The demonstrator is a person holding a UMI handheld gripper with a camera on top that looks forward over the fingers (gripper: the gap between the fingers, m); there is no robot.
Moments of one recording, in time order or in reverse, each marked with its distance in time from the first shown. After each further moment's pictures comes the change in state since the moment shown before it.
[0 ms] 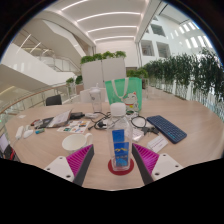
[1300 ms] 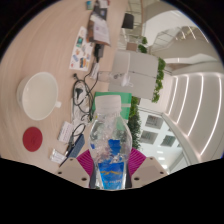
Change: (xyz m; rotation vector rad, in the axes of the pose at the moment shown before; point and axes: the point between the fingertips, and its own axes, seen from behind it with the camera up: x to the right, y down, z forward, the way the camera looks) arm -0.007 -0.156 0.054 -0.245 0.537 -1.736
